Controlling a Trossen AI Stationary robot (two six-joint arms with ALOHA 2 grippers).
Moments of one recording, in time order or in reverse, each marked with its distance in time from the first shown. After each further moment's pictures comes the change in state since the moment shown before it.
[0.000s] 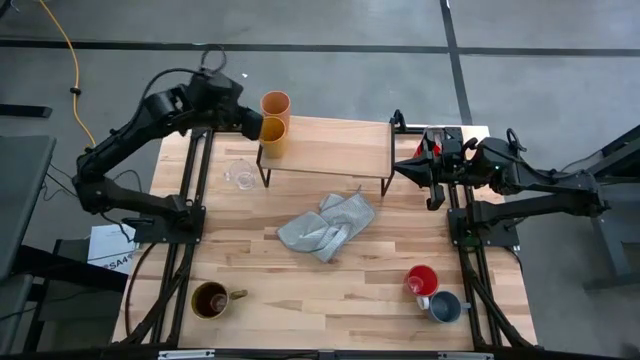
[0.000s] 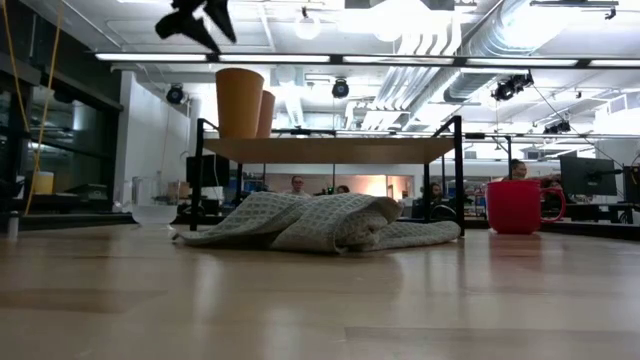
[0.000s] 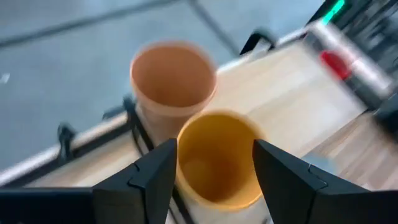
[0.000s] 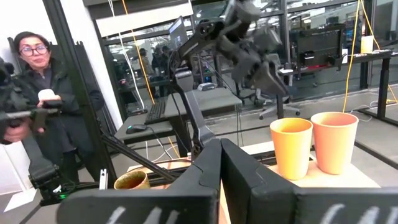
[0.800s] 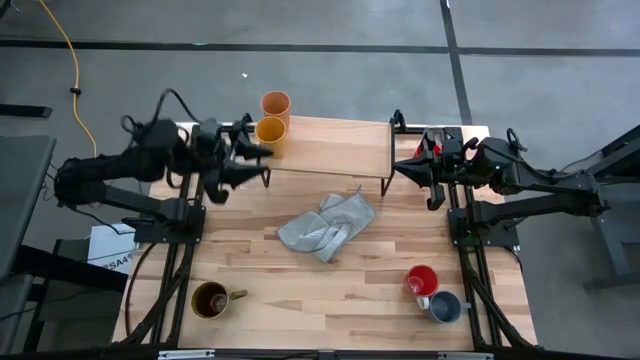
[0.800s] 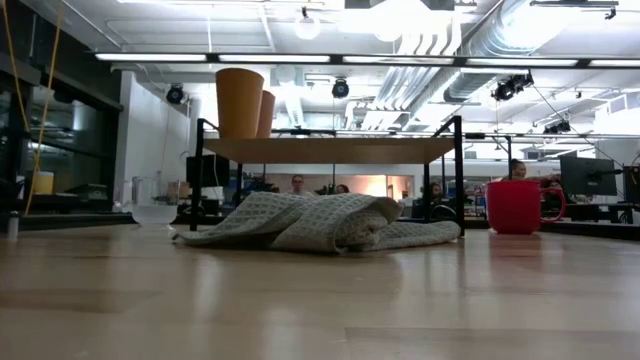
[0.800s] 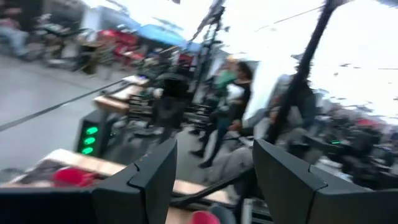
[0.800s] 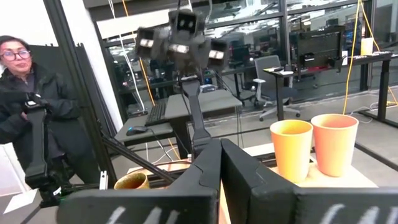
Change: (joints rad) left arm -0.549 -0.284 -0.396 0.955 0.234 0.038; right arm 0.000 0.000 0.000 0.010 0.000 0.000
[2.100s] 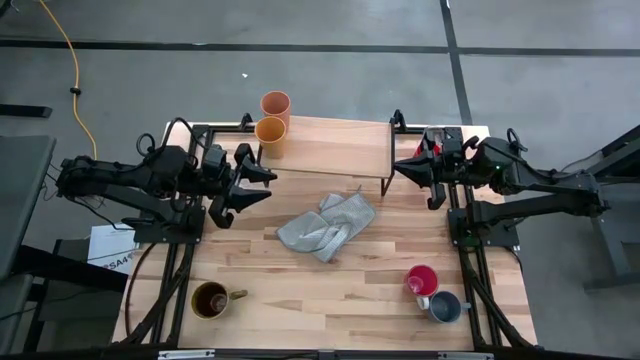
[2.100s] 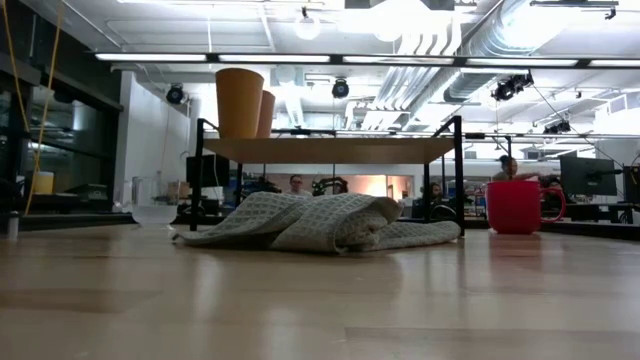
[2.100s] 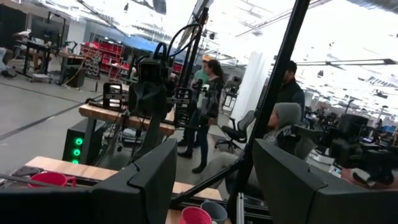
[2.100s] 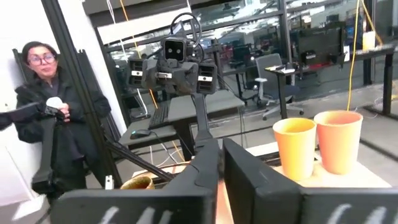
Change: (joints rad) left arm -0.164 -0.038 -0.211 0.215 -0.122 0.071; right arm 0.000 0.000 0.000 0.002 0.000 0.047
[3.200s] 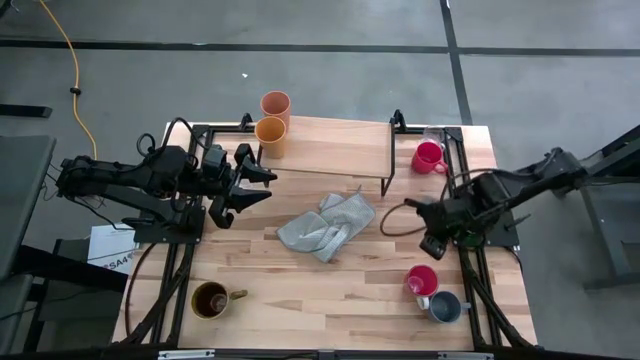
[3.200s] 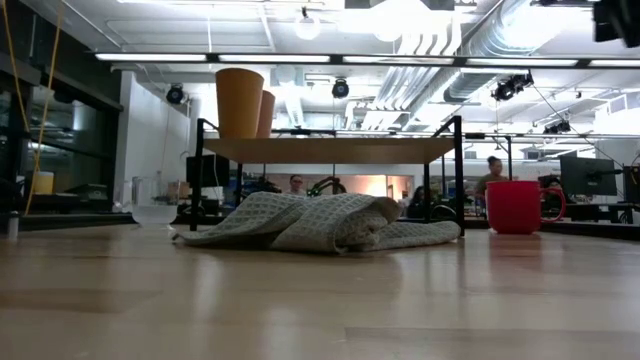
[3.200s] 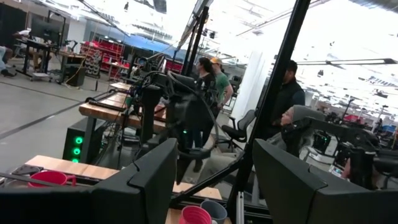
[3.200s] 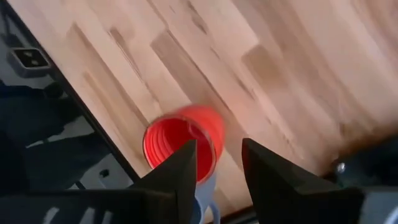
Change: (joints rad) left arm 0.000 0.000 0.000 -0.003 0.000 -0.002; right arm 0.457 0.334 0.296 -1.311 -0.078 0.855
